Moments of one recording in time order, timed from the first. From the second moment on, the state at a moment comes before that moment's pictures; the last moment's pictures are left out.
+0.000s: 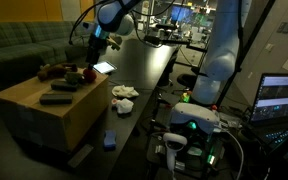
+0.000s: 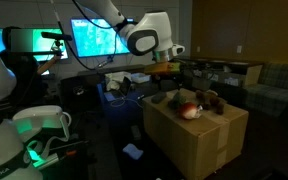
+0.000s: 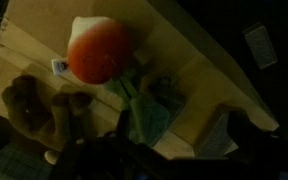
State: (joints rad) arm -0.07 0.15 0.18 -2.20 0.26 2.66 -0.91
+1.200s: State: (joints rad) arm 0.03 0.51 0.18 -1.81 -0.04 2.60 -0.87
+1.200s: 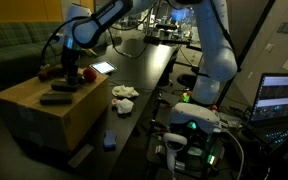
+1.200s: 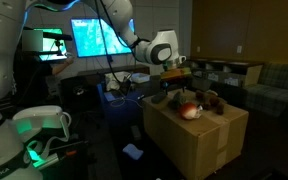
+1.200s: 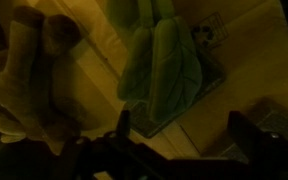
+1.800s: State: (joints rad) arm 0.03 0.67 0.17 -1.59 -0.06 2.50 -0.87
